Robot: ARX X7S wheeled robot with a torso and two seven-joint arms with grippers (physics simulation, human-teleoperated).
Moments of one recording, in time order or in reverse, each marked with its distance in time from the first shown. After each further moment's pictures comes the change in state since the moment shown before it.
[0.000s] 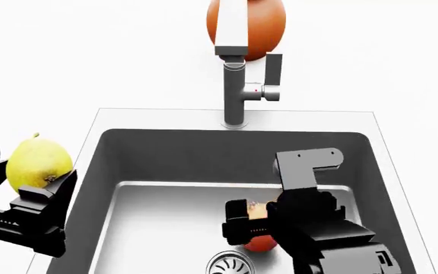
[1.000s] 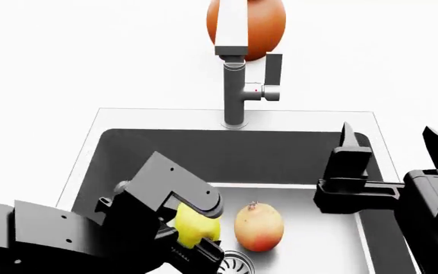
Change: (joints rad) left arm -0.229 0.515 0.536 -0.665 0.462 -0.166 0.444; right arm -0.339 0.443 0.705 -1.299 0.742 0.433 0.664
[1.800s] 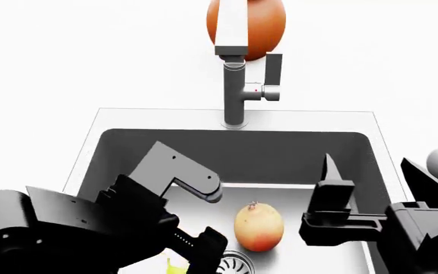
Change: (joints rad) left arm -0.046 0.047 0.031 -0.160 0.043 0.019 0.057; right arm -0.121 -0.020 0.016 -0.044 0.007 -0.029 -0.024
